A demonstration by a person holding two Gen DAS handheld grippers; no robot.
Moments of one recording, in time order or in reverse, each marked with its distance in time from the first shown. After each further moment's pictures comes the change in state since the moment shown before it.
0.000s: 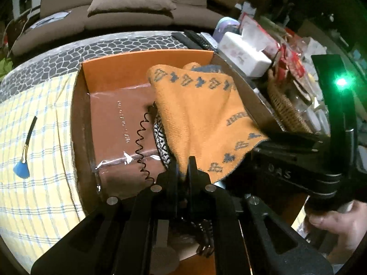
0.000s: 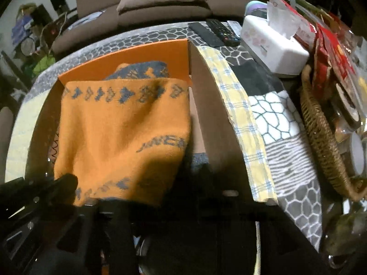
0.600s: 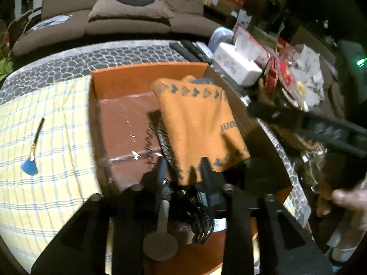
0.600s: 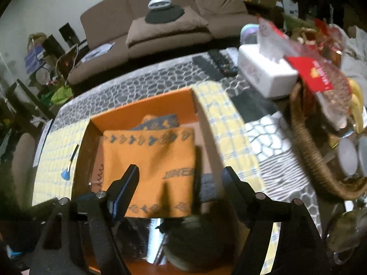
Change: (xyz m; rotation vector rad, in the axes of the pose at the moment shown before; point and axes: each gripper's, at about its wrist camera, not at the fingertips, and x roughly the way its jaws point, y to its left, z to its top) left arm -0.039 0.012 0.004 -0.022 -0.050 -0.046; right arm -0.067 -0.007 0.015 0.077 -0.141 0.125
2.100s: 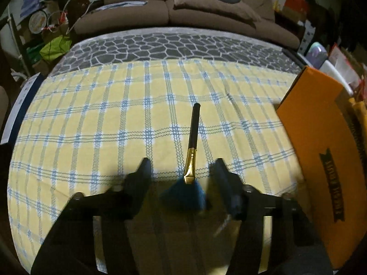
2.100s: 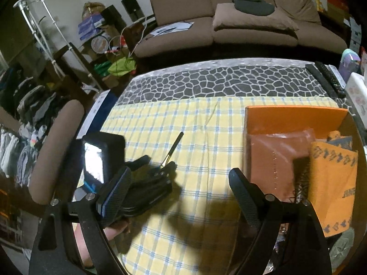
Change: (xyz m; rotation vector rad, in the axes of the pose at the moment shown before) left arm 0.041 0.245 -0.010 -0.135 -0.001 0.336; right arm 0.057 0.230 -0.008 -0.208 0.056 0.286
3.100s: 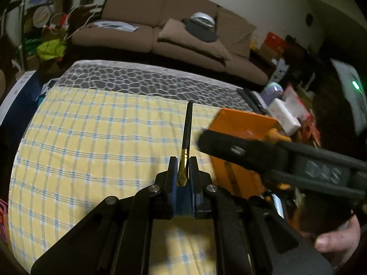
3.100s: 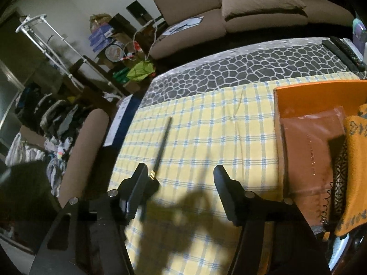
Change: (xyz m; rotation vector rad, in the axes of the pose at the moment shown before) left arm -0.149 -0.021 -0.023 -0.108 -0.173 -0.228; right arm 0.008 0.006 -0.007 0.120 0.005 0.208
